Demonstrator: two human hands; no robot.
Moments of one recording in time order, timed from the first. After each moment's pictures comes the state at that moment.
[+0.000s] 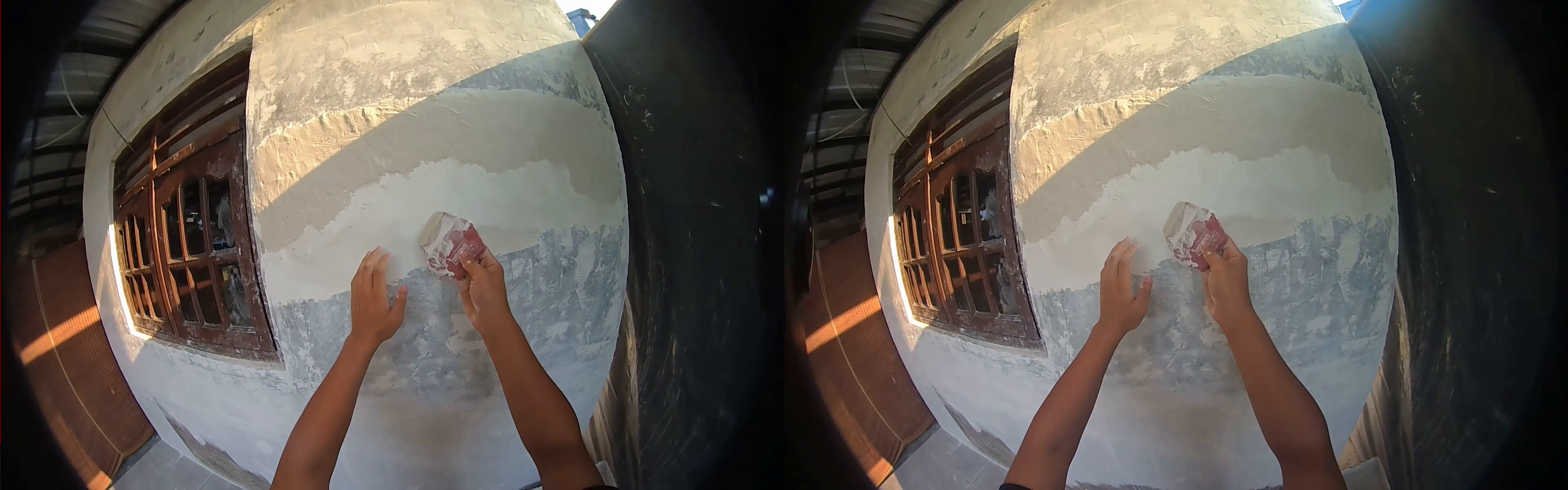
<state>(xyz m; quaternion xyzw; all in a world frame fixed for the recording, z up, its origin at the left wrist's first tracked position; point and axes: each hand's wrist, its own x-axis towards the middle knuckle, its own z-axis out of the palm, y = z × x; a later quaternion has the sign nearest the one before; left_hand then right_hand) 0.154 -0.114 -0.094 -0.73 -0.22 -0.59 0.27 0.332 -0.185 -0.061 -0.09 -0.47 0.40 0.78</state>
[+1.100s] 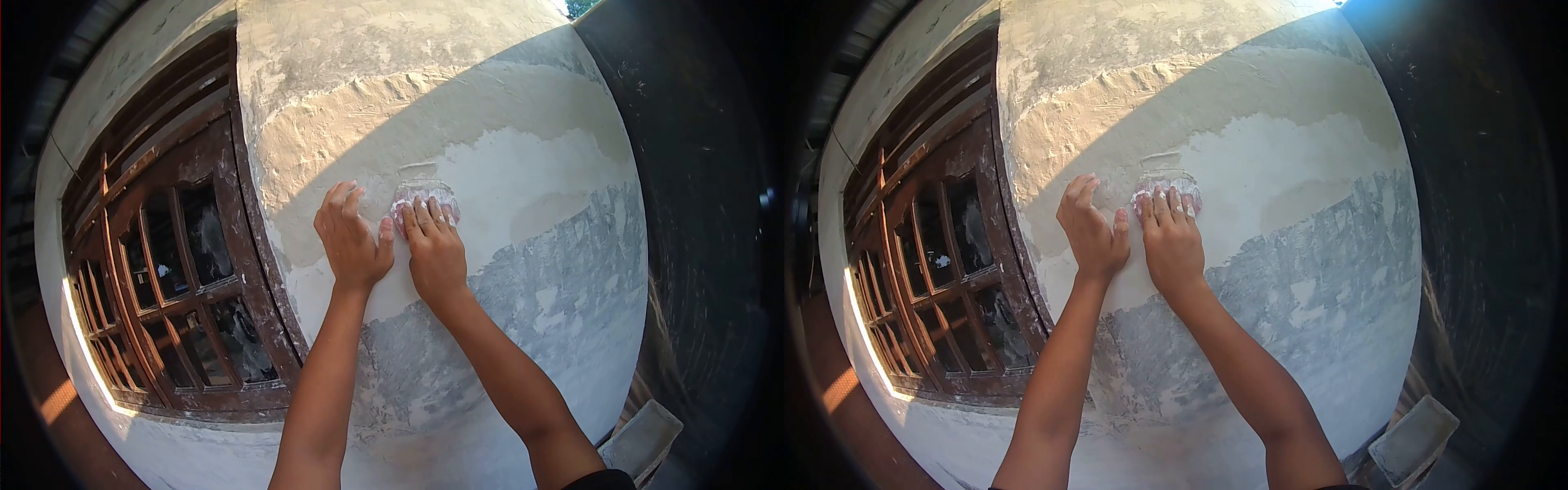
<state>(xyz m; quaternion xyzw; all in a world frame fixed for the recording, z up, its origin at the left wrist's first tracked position) 0.026 -0.004 0.011 -0.61 -0.01 -0.67 0.42 0.148 -0.054 -0.042 -0.39 -0.50 -0.54 0.56</state>
